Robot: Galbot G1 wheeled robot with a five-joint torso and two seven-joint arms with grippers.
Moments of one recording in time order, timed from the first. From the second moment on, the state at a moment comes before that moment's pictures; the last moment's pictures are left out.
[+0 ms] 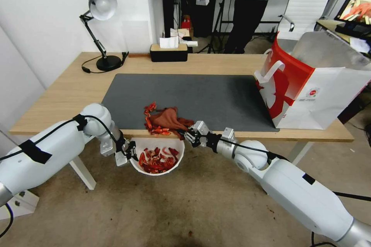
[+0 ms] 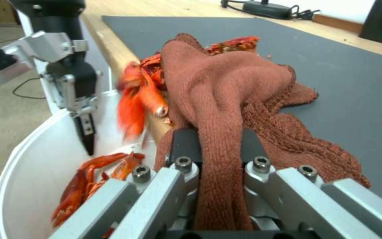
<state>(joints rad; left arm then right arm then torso) 0.36 -0.69 0.43 -1.50 0.54 -0.75 1.17 -0.74 0.94 -0.26 1.67 0.50 -0.07 -0.35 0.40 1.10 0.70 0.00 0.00</state>
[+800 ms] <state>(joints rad) 0.37 -0.68 0.42 -1.50 0.54 -0.75 1.17 -0.82 0.91 -0.25 1.77 0.47 -0.08 -0.37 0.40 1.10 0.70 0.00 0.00</state>
